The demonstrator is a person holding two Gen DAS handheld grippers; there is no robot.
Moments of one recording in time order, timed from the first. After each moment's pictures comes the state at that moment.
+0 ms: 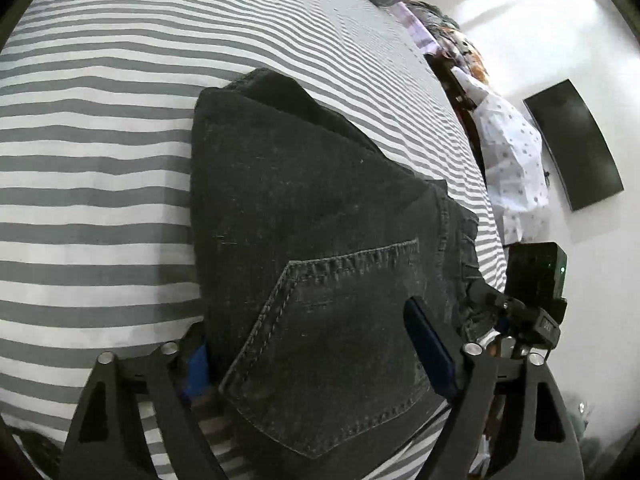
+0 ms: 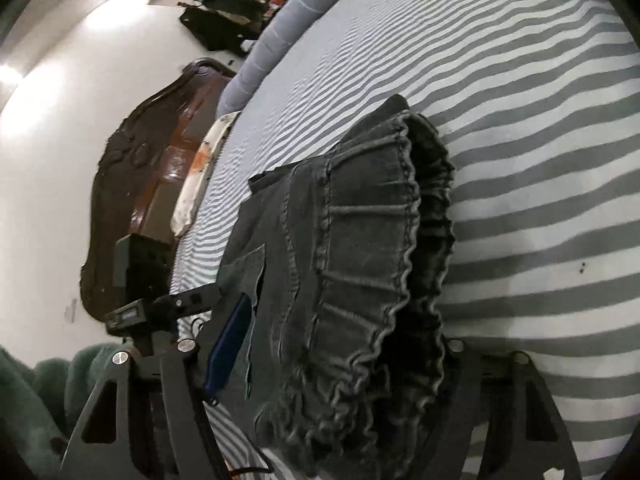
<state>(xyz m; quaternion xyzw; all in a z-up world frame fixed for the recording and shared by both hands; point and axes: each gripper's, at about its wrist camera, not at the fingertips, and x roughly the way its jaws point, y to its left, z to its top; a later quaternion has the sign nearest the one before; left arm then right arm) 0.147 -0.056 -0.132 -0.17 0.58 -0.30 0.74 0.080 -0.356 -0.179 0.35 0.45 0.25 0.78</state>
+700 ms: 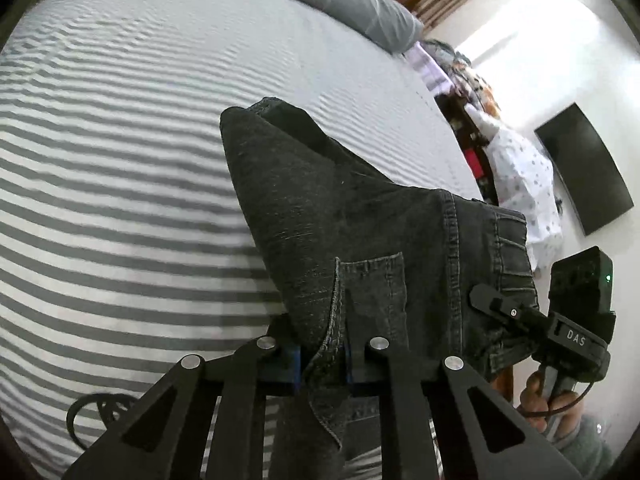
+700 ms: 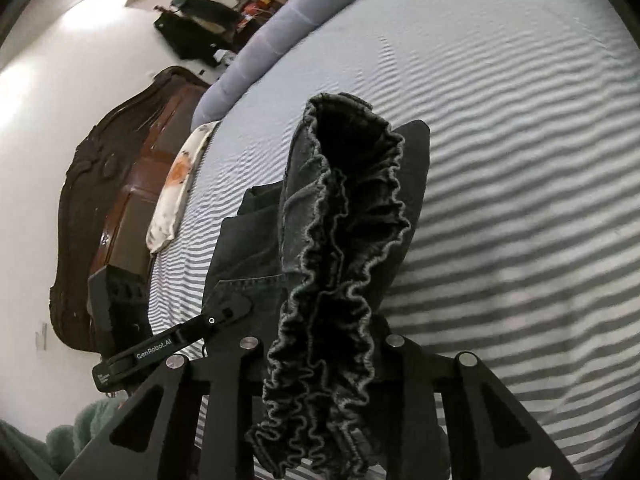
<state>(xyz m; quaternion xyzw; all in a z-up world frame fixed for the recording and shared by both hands) 0.120 0.023 -0.066 -0.18 0.52 -0.25 0.79 0.076 -0.263 -0.079 0.33 0.46 0.18 0.81</state>
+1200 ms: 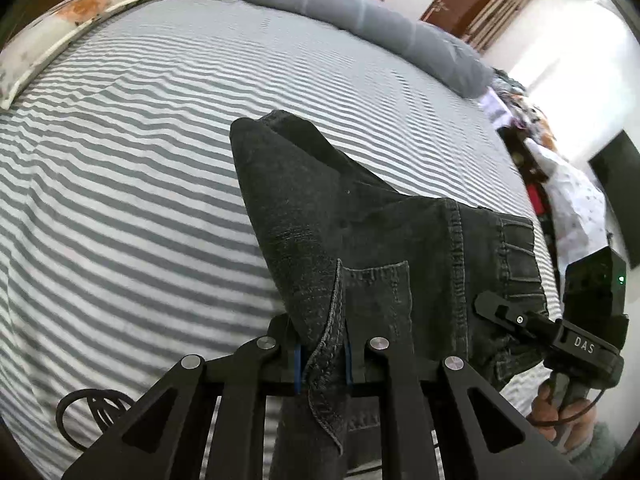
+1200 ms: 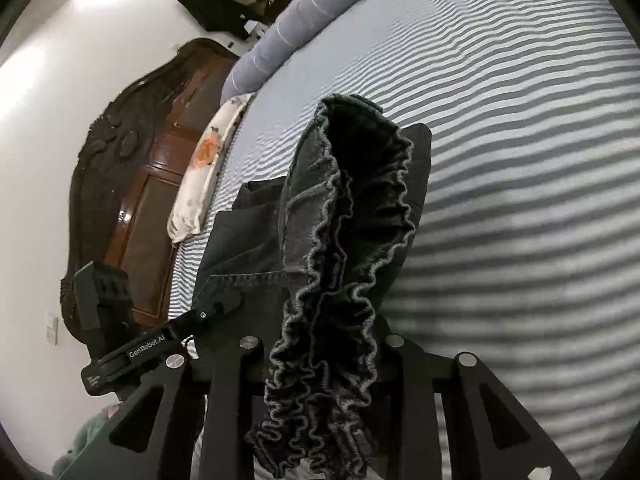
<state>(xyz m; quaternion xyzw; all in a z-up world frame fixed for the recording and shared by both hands) 0.206 0.153 -0.055 -0.14 0.52 -0.15 0.83 0.198 -0.134 -0.093 0.32 0.48 0.24 0.78</state>
